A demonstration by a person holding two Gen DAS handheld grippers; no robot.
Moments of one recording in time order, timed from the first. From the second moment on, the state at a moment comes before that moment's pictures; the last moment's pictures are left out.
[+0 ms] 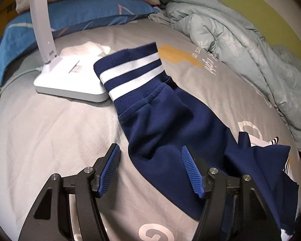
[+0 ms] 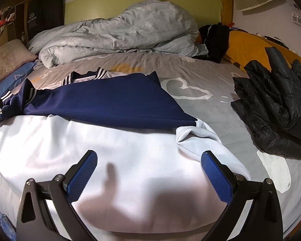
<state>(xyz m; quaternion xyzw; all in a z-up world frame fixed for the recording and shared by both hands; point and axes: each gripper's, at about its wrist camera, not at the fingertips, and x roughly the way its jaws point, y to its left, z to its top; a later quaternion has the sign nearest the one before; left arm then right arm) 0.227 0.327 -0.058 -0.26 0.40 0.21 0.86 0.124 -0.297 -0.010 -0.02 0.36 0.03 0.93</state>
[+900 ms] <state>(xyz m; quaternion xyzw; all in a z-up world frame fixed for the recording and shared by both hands) 0.122 0.043 0.053 -0.08 0.25 -0.17 0.95 0.118 -0.300 -0.003 0.00 0.36 0.03 0.93</state>
